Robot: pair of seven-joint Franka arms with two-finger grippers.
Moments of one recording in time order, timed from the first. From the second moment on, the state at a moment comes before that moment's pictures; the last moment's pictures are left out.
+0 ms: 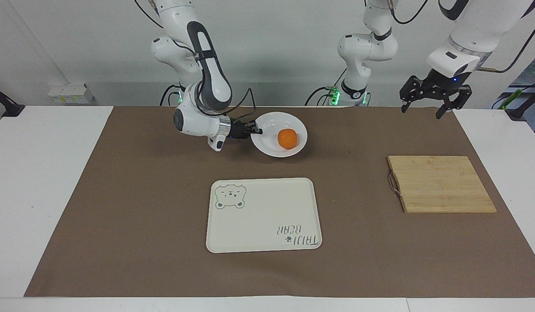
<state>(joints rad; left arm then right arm) -0.14 -0.01 0.03 -1.51 -0.04 1.52 0.18 0.48 0.09 -0.14 -2.36 1.08 1.97 -0.38</state>
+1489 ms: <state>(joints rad) -0.14 -0.01 0.03 -1.51 -0.04 1.52 0.18 0.33 0.46 -0.14 -1.87 1.16 2.20 -0.24</state>
